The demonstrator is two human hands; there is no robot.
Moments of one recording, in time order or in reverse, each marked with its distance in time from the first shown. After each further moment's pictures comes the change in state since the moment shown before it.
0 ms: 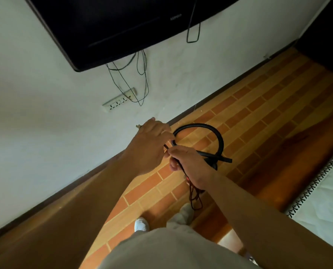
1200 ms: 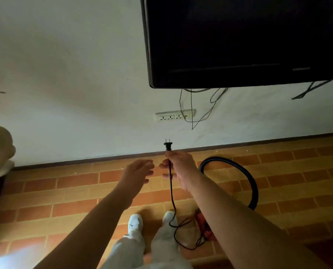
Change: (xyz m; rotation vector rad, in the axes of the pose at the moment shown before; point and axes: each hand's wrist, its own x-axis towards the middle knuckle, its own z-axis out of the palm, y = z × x) left_hand -0.044 -0.126 0.018 -1.219 0.443 -1.436; right_hand 0.219 -0.032 0.113 -0.216 -0.150 0.280
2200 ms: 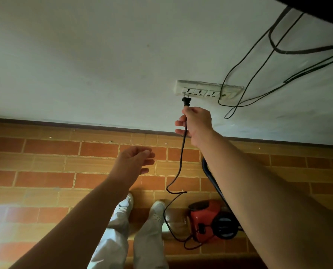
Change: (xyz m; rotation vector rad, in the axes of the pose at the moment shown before) left_hand 0.175 -0.103 -0.019 -0.197 0.051 -0.190; right_hand 0.257 0.008 0.023 -0.280 0.243 -0.102
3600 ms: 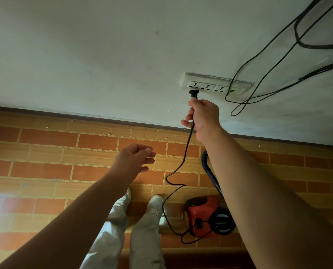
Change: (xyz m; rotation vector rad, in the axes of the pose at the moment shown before) left_hand 0.012 -0.010 -0.007 0.007 0.000 -0.068; right_hand 0.000 -0.006 0.005 0.074 0.020 -0.013
